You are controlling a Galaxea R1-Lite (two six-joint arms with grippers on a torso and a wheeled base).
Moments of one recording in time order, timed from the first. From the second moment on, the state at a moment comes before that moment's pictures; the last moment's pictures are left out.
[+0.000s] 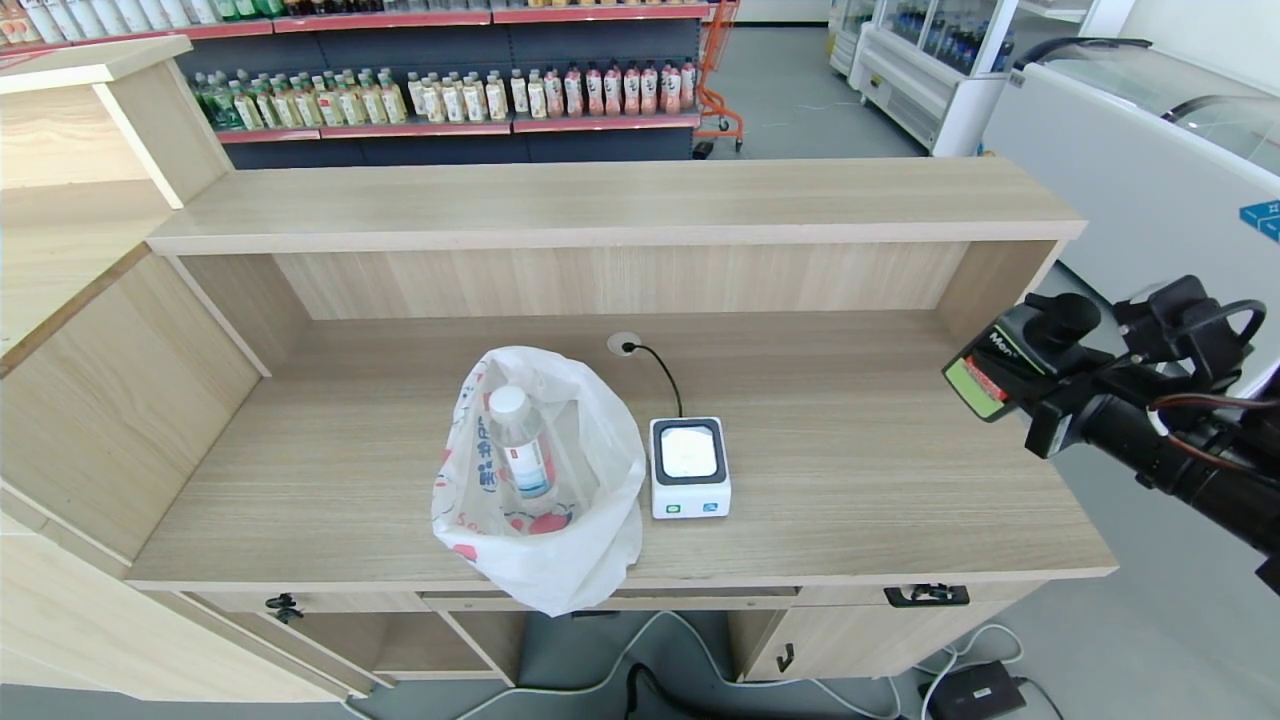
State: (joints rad) left arm -0.01 0.00 0.00 0.04 -0.04 0.03; right arm 0.04 1.64 -0.47 -1.28 0.32 -0.33
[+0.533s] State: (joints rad) left arm -0.01 0.00 0.00 0.04 -0.04 0.04; right arm 0.04 1.73 -0.54 -1.42 0.28 -0.19
